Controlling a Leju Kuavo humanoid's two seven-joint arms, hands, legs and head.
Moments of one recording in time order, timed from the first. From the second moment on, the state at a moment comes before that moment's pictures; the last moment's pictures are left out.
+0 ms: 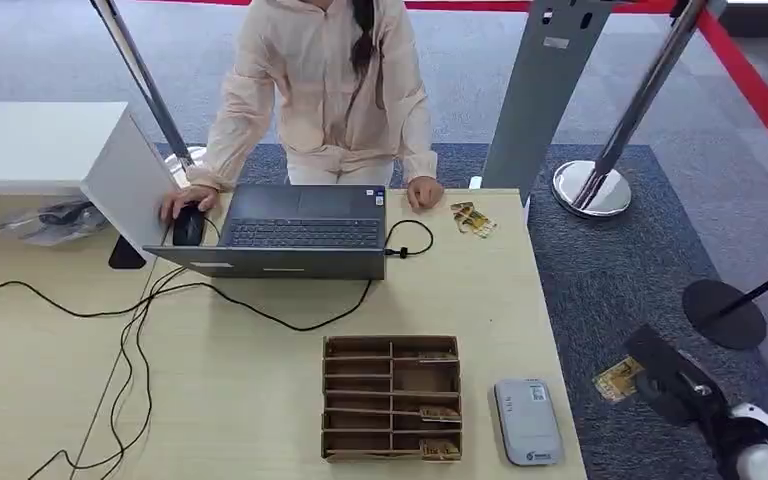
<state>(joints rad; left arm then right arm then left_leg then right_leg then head) -0.11 0.01 -0.76 -0.22 0.41 0.13 0.18 0.20 -0.74 0.08 -1.48 0.10 0.14 0.35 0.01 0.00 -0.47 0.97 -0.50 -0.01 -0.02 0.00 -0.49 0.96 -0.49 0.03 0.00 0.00</state>
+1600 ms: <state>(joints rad) -0.11 0.03 -0.79 -0.22 0.43 0.13 0.16 0.09 -0.71 0.20 -1.42 0.00 0.15 0.22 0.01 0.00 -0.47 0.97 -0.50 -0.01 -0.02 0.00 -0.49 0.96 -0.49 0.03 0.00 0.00</state>
